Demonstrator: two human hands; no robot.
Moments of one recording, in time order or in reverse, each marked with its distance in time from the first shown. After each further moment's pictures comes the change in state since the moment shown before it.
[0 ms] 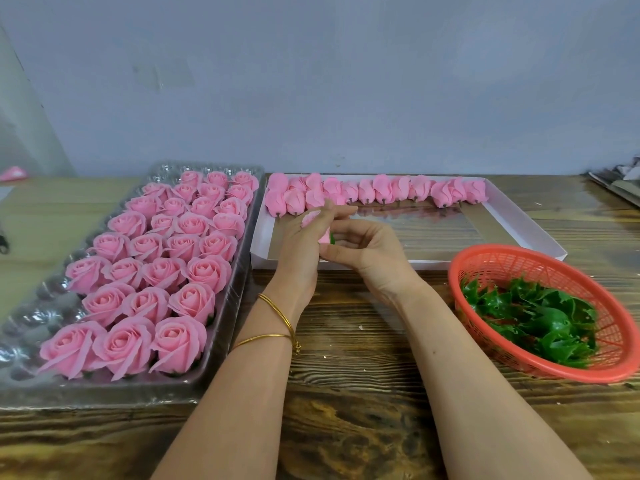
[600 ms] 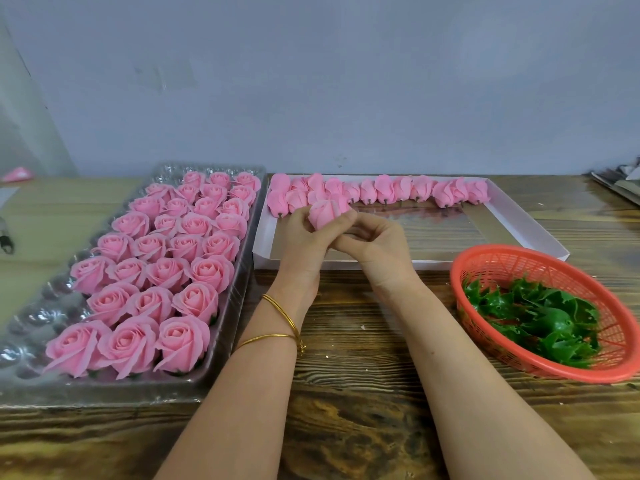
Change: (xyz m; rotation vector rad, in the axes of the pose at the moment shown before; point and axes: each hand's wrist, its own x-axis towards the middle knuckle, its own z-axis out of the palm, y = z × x) left_hand 0.006 -0.005 0.000 -0.067 0.059 0.000; right_hand 0.003 0.001 0.002 -0.014 0.132 -0.112
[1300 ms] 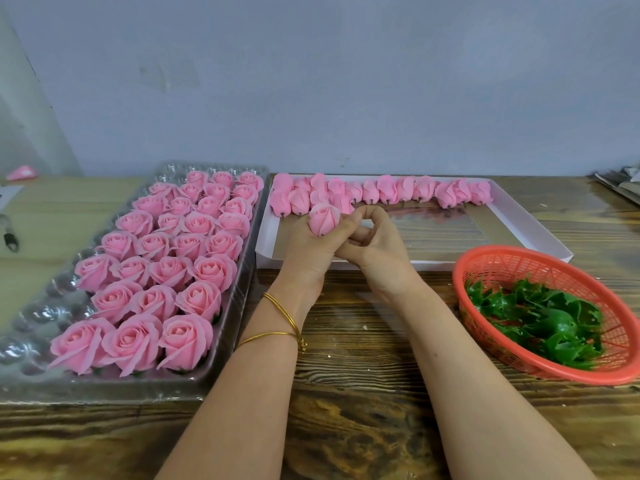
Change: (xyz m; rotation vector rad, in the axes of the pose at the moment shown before) left_hand 0.002 -0.008 -0.003 0.034 -0.067 0.029; right_hand -0.001 0.000 0.002 0.127 -0.097 0.067
